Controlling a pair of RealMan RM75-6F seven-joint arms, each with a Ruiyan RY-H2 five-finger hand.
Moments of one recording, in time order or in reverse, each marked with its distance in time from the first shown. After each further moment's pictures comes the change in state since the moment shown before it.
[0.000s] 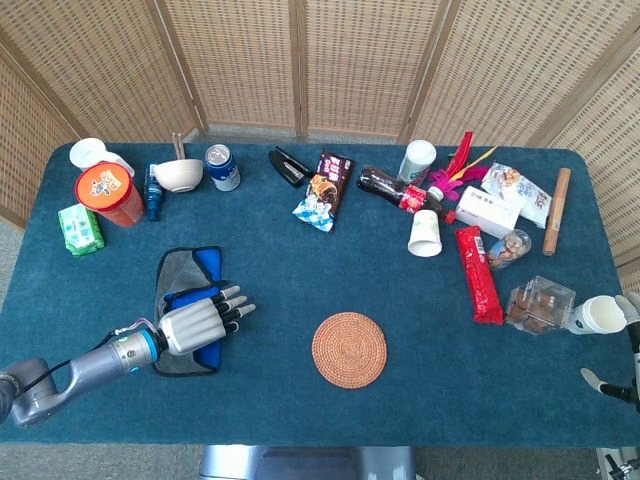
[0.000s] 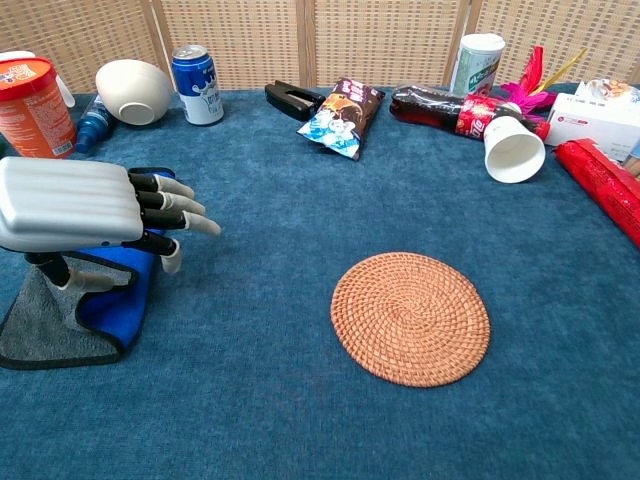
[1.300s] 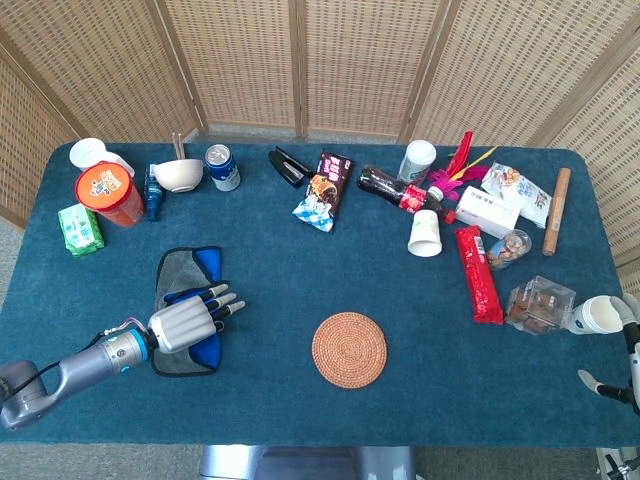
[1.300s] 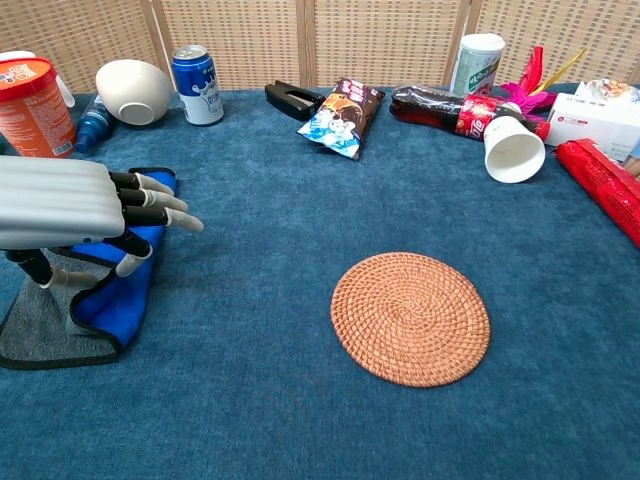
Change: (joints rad) left arm 0.024 0.012 0.007 0.020 0.004 0.019 -0.022; right arm 0.003 0.001 -0.006 -0.004 -0.006 -0.008 -0.003
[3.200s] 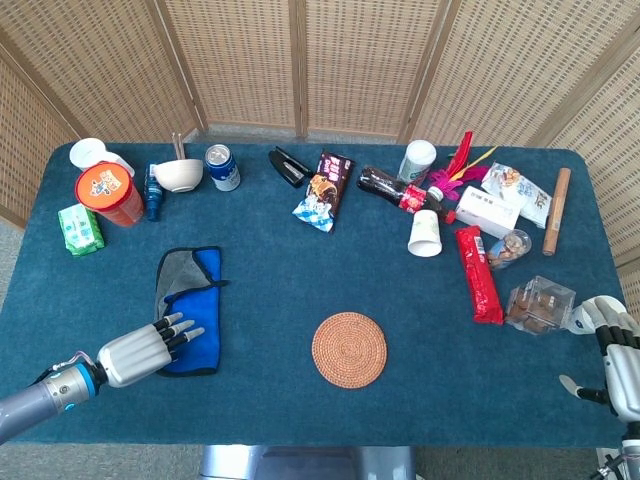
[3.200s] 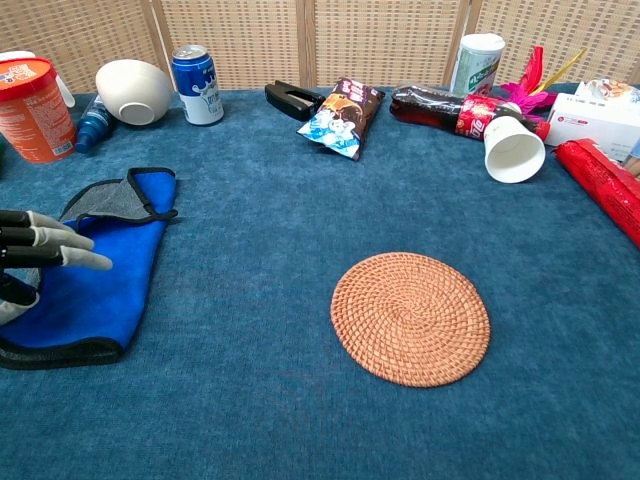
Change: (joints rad) left arm 0.153 0.129 0.129 -0.031 0.099 0.163 -0.058; right arm 0.019 -0.037 -0.027 -0.010 -0.028 -0.023 -0.081
